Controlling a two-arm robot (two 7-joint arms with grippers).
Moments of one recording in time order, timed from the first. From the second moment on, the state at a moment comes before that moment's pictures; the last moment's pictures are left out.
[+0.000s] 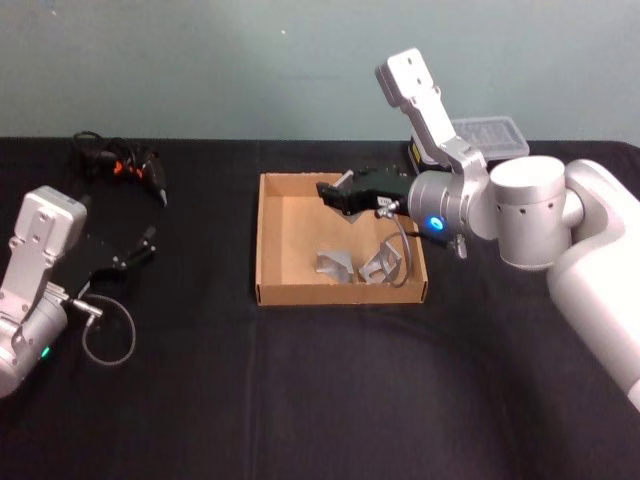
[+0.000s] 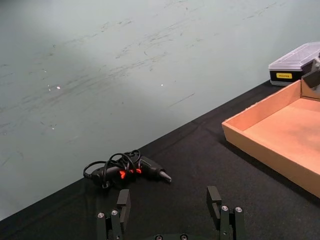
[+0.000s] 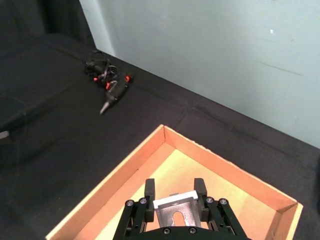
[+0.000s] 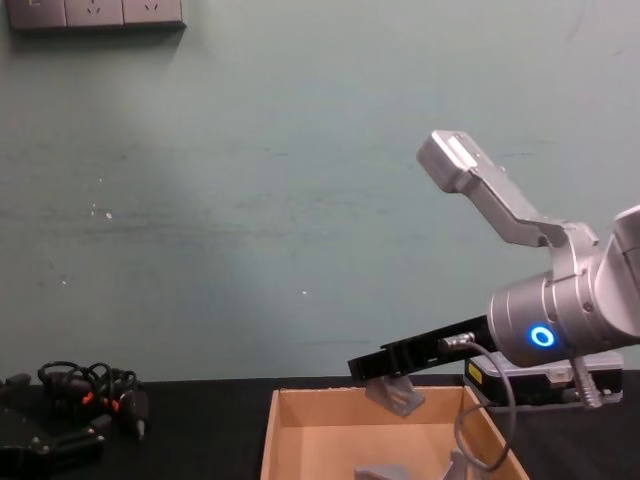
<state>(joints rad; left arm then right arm) -0.20 0.60 0.45 -1.41 -0.25 -0.12 0.03 0.70 0.21 -0.54 -1.09 0.33 0.47 0.38</state>
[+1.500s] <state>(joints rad) -0.20 0.60 0.45 -1.41 -0.25 -0.12 0.03 0.75 0.16 -0.53 -0.93 0.19 0.52 0.42</state>
